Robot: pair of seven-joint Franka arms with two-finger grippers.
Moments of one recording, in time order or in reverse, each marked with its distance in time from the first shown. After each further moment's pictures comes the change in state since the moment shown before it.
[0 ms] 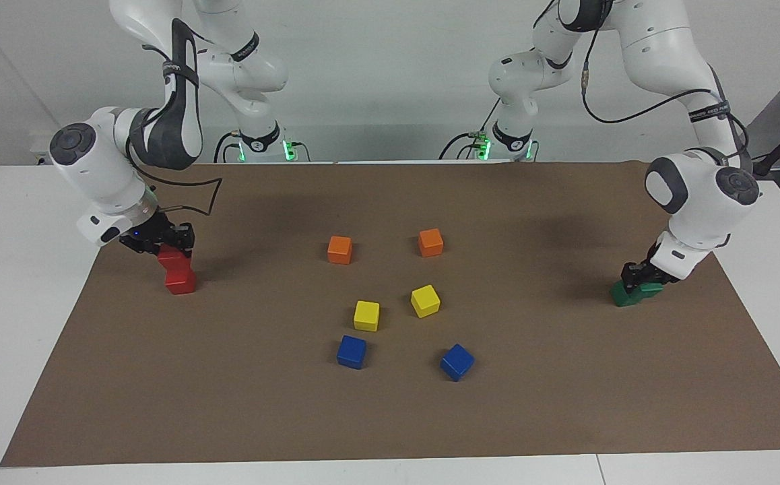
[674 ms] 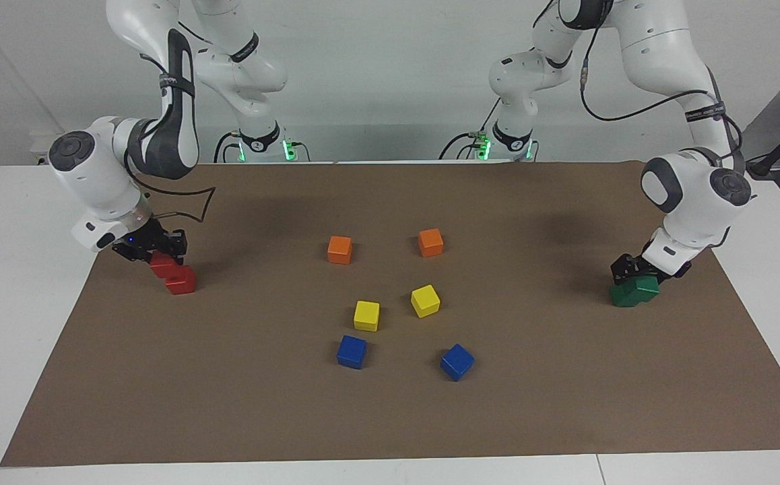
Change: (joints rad) left arm 0.012 -0.020 0.003 -0.047 0.000 -0.023 0.070; right arm -0.024 0.016 -0.003 -0.033 -0.023 0.080 -0.047
